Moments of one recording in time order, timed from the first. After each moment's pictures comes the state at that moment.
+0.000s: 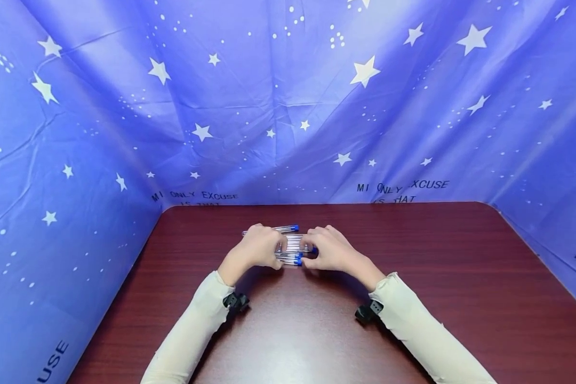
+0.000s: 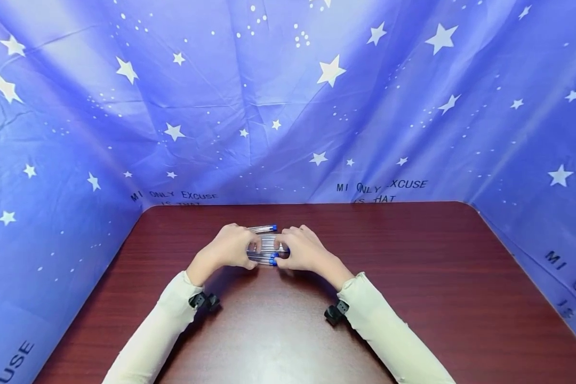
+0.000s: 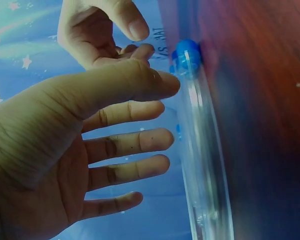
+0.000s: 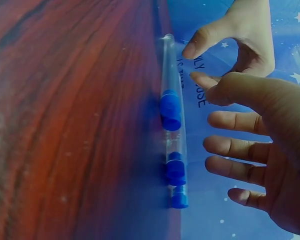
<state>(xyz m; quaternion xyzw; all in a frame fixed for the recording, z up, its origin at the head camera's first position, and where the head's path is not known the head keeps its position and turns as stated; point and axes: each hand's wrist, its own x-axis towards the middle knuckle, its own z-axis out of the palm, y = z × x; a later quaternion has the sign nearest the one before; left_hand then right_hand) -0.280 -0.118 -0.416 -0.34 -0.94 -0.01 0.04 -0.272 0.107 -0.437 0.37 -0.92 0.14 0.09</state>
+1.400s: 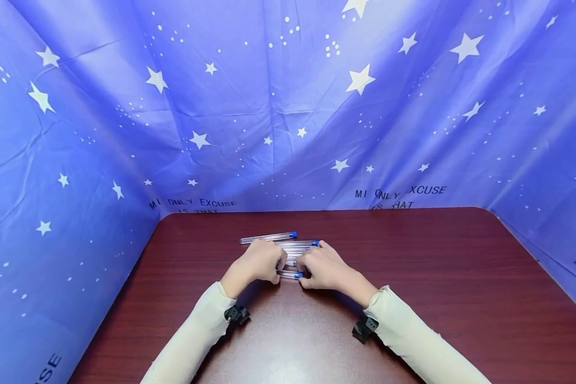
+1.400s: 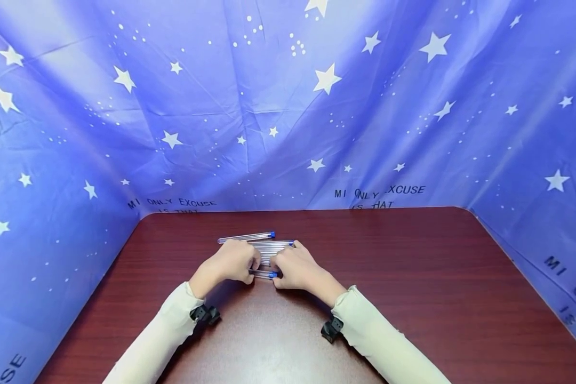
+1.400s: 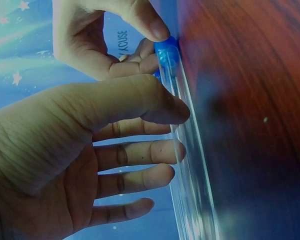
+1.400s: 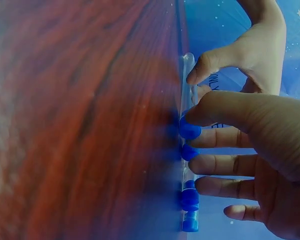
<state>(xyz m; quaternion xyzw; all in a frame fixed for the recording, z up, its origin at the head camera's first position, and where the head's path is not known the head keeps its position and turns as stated) -0.271 -0.109 -0.424 -0.35 -0.94 0.01 0.01 -0.255 0.096 -0.449 0.39 -0.92 0.08 0.08</state>
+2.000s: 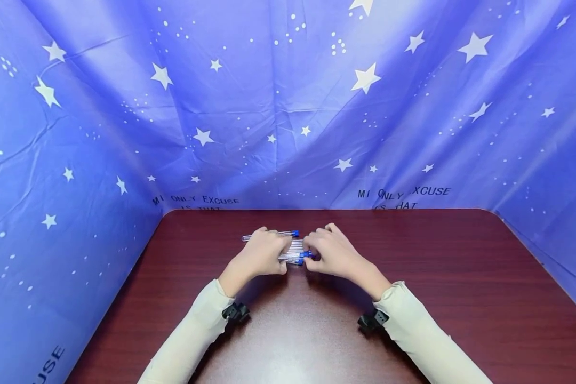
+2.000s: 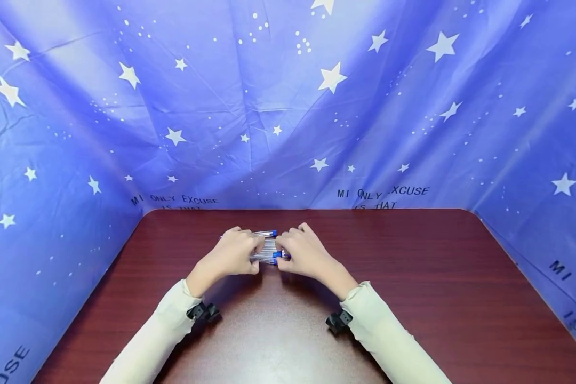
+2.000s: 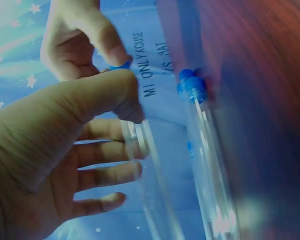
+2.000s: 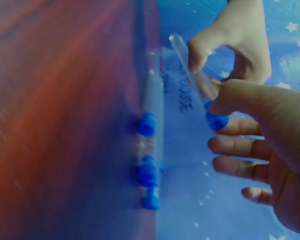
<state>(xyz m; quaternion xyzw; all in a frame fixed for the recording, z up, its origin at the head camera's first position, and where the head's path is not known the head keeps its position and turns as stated) -0.270 -0.110 -0.416 -0.37 -0.92 0.02 0.15 -0.268 0.110 -0.422 0.40 -0.89 0.11 0.18</state>
